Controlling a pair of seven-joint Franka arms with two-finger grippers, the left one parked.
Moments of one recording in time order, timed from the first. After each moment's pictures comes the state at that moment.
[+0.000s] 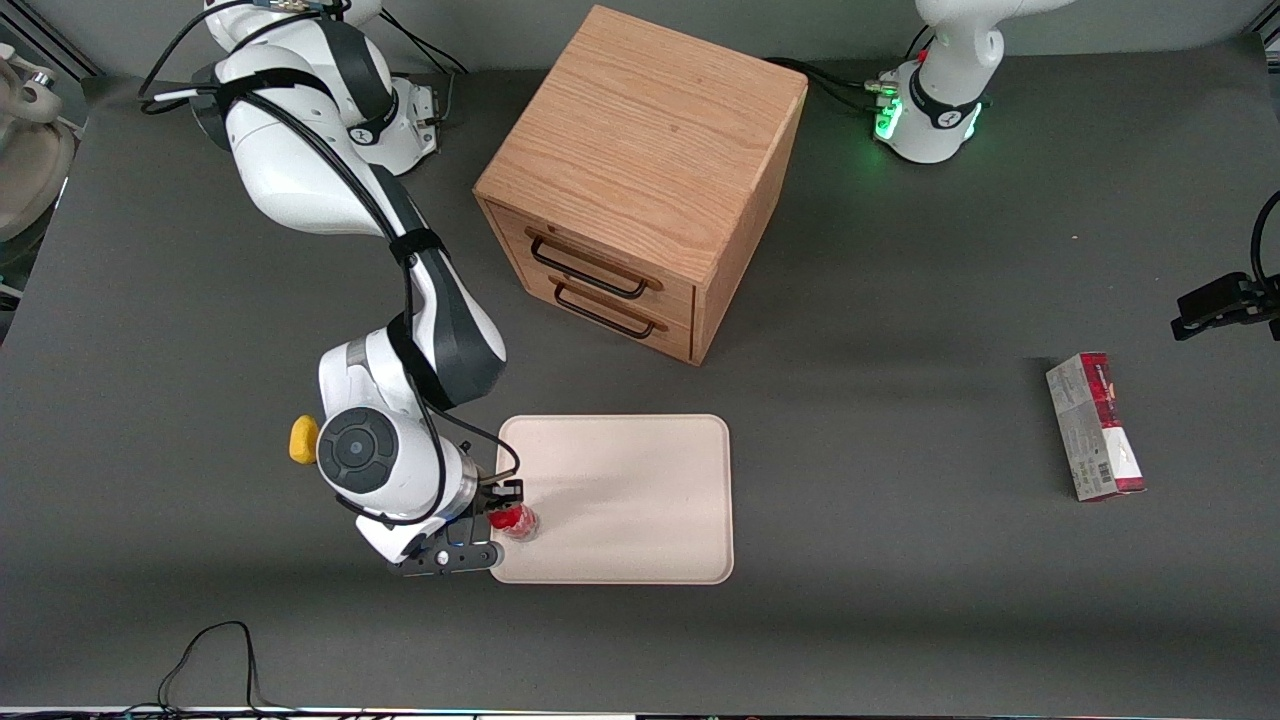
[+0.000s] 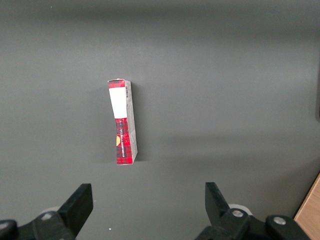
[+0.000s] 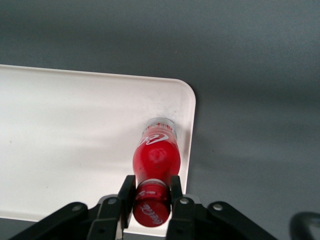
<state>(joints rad) 0.41 0.95 -0.06 -0.85 0.08 1.82 0.29</state>
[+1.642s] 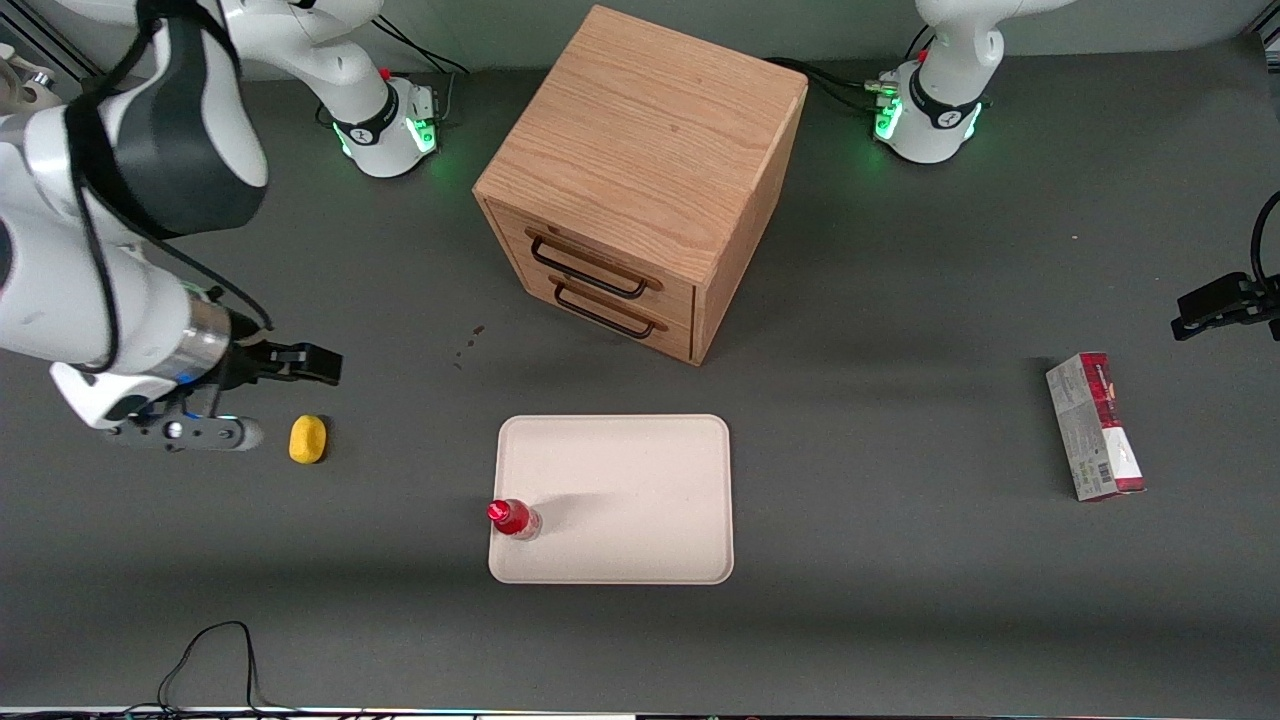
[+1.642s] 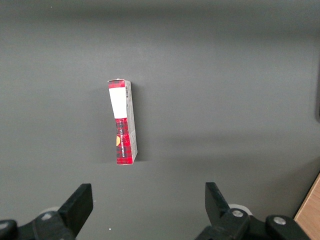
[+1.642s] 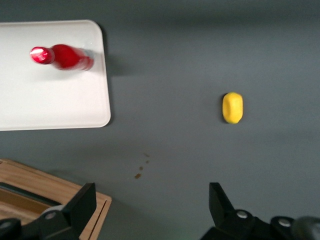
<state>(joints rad) 0.35 0.33 -0.22 -1.31 0.08 1.53 0.20</state>
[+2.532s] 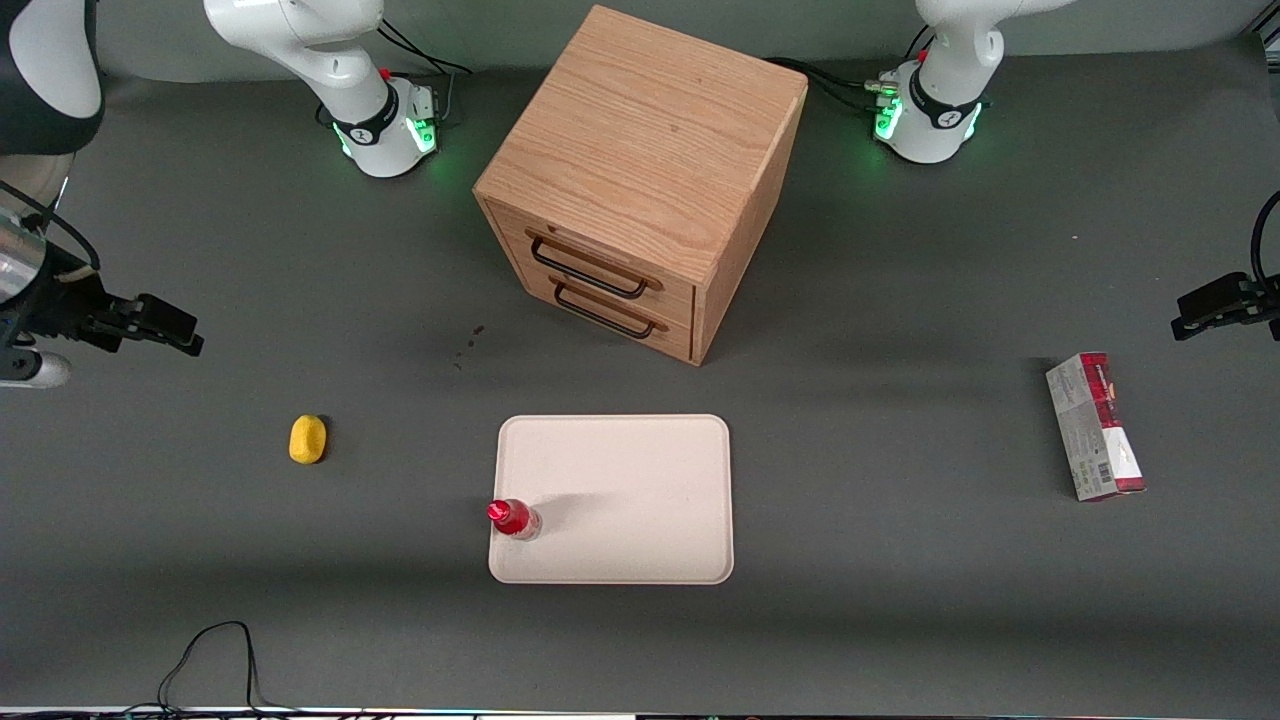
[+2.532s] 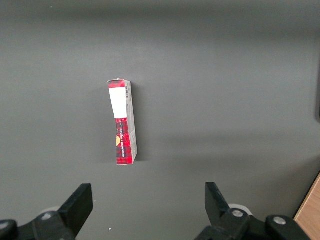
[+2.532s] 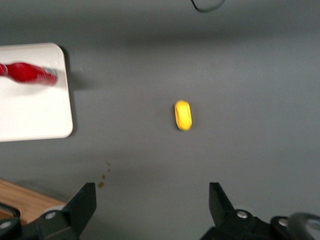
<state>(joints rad) 0.09 0.07 -0.09 -1.57 -0.01 1.63 0.09</state>
